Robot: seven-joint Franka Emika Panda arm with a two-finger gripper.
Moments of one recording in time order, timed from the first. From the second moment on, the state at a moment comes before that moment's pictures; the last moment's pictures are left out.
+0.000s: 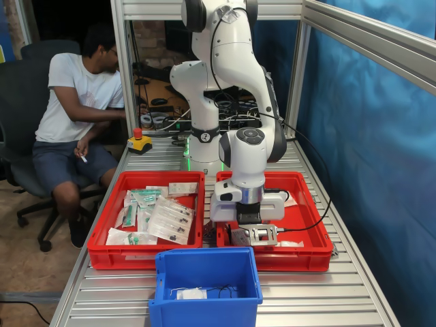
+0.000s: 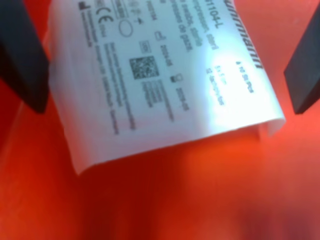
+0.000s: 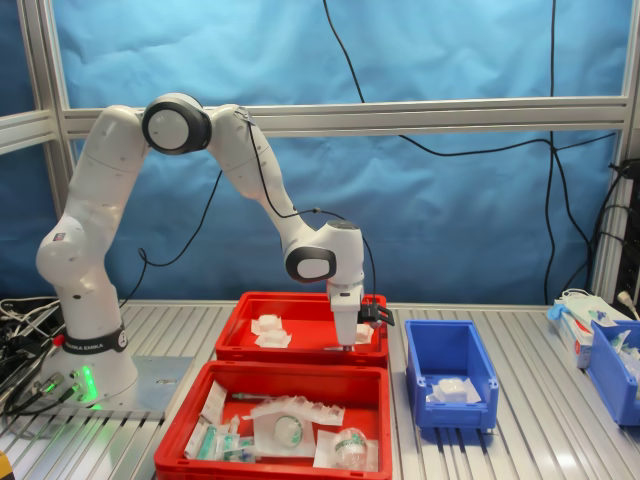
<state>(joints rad) 0.23 0.49 -0.04 -2.18 -0.01 2.71 0.96</state>
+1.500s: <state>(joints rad) 0.23 0.49 -0.02 -2.22 -0.01 2.71 0.96</state>
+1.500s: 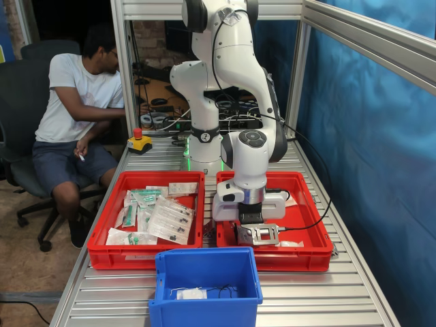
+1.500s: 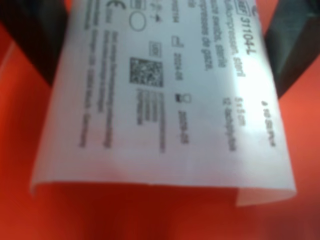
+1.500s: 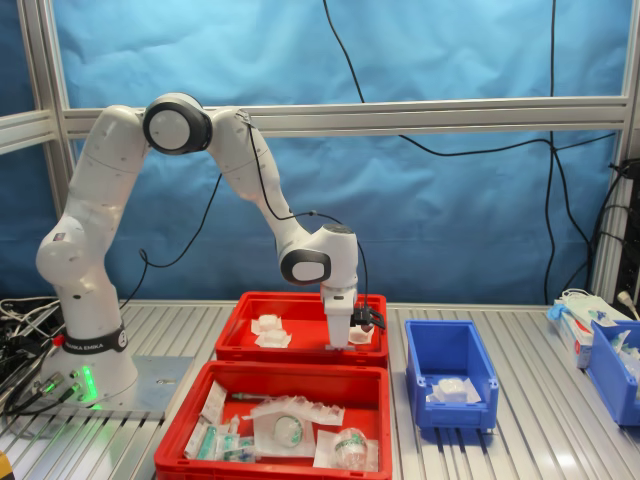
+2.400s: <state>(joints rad) 0.23 0.49 -0.02 -2.22 -0.01 2.72 0.96</state>
